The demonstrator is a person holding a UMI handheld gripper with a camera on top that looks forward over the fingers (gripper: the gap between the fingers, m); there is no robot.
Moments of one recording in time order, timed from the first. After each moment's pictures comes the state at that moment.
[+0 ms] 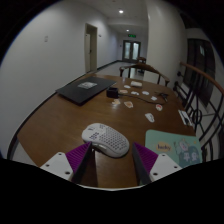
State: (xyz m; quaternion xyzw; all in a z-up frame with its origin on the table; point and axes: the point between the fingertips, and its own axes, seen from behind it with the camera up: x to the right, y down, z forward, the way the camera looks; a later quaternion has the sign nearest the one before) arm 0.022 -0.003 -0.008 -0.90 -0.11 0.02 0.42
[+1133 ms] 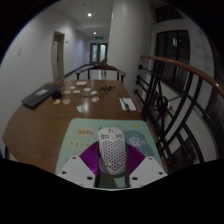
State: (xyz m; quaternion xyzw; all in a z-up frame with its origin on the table) arm 0.240 -0.031 0.003 -0.89 0.03 -0.07 0.45
